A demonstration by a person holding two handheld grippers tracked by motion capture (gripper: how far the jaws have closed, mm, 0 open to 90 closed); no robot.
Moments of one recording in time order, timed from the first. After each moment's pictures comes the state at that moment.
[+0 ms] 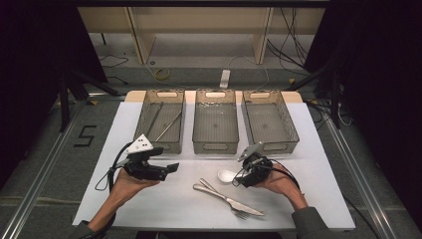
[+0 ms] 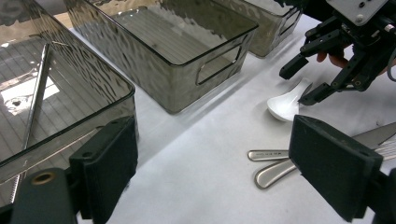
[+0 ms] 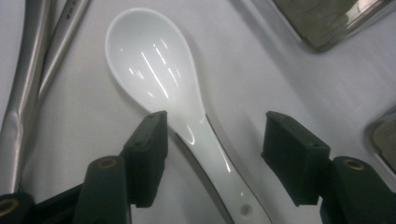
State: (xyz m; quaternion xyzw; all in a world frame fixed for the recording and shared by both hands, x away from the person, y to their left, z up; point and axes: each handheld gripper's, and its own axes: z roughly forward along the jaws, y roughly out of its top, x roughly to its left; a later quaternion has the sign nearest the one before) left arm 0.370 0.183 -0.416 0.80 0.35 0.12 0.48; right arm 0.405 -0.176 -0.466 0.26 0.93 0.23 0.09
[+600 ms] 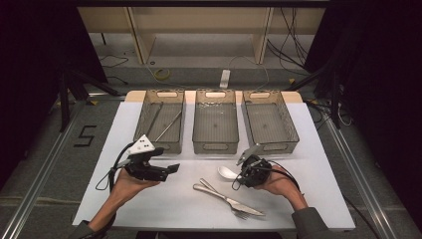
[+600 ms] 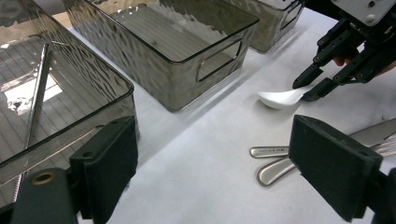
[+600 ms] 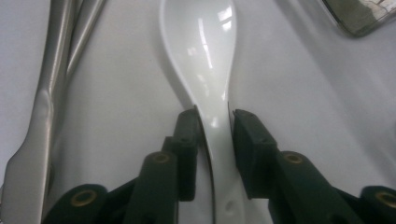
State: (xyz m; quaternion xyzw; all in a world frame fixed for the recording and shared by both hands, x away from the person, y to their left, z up) left arm 0.370 0.180 -0.417 0.80 0.35 0.13 0.47; right arm 0.399 -0.173 -0.465 0.24 0.95 0.21 0.06
